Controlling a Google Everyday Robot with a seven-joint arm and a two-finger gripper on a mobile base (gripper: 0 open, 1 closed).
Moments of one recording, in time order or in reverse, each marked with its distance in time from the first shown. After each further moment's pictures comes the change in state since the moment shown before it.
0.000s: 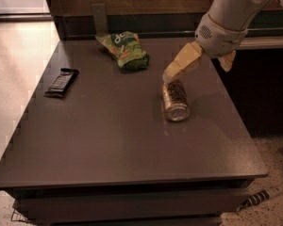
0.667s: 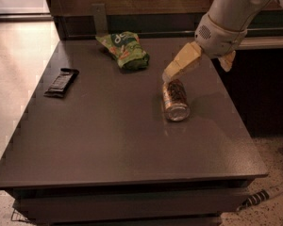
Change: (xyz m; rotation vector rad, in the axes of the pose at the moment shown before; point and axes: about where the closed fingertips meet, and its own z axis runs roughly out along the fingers) arm -0.003 0.001 0.001 0.003 -0.008 0.013
